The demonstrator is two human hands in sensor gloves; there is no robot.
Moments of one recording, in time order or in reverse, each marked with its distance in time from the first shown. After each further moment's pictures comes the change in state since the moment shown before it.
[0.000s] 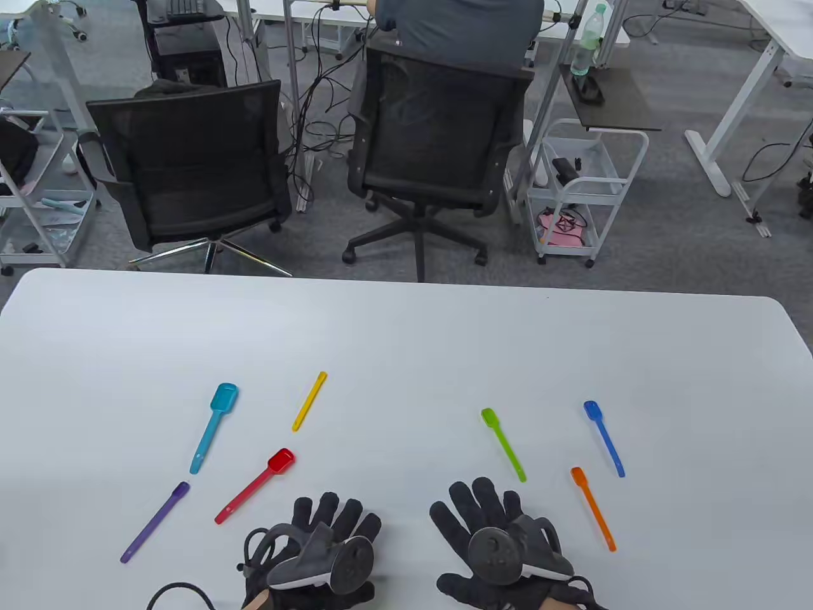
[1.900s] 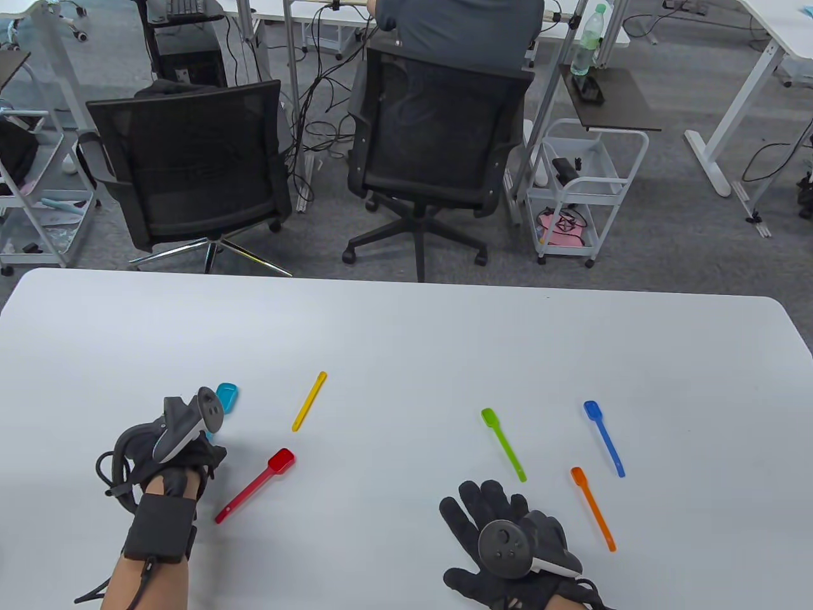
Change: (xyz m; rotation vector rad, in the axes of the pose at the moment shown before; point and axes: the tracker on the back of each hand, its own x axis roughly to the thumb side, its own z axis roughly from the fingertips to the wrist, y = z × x) left_hand -0.266 0.028 -0.009 -0.029 0.913 0.073; right_hand -0.011 -0.004 0.004 -0.007 0.034 -0.062
